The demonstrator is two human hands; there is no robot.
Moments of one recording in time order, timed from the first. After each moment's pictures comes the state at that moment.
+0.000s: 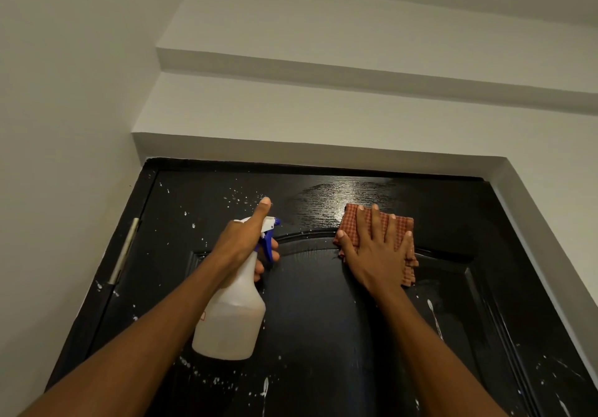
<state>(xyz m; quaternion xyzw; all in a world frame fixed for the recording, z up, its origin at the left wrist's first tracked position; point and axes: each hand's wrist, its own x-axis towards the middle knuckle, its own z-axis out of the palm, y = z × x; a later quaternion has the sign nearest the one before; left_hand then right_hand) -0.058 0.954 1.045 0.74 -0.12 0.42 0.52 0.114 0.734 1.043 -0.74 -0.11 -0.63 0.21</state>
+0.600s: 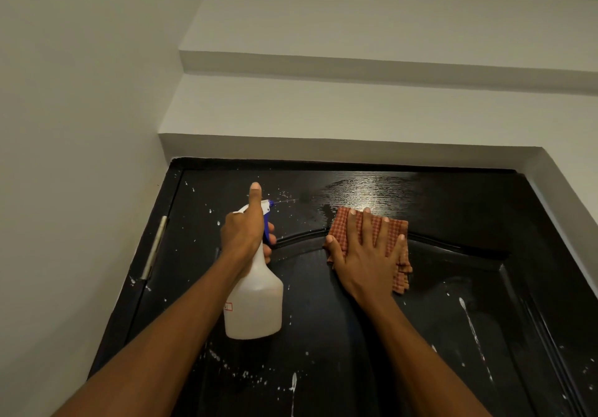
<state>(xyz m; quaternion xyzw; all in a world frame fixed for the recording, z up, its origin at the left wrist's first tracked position) -0.055 0.976 1.055 0.61 -0.09 0.49 0.61 0.101 0.802 1.022 -0.73 -0.14 -0.64 0.21</state>
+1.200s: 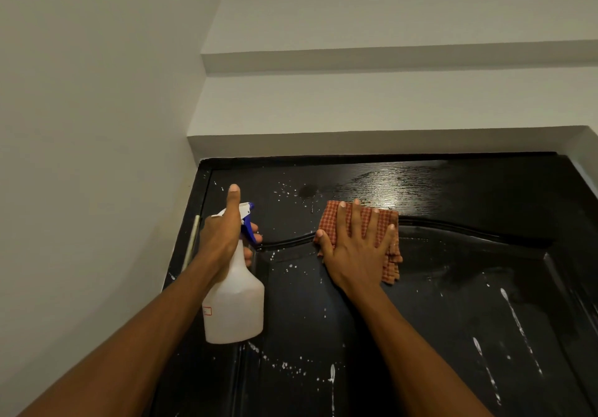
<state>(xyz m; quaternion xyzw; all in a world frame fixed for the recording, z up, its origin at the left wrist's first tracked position) -0.081 1.054 1.043 0.61 -0.07 0.53 0.58 0.086 0.875 1.024 -0.71 -0.17 -0.65 0.21</state>
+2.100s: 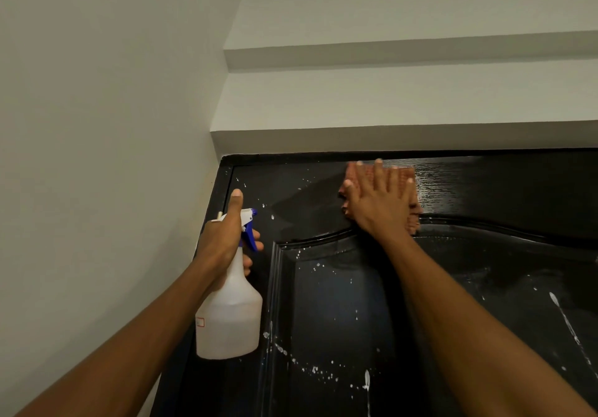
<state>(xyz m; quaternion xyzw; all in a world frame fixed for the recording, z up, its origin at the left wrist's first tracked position) -0.090 1.094 1.027 0.63 -0.06 0.53 0.56 0.076 0.871 1.117 -0.72 -0.17 -0.64 0.20</state>
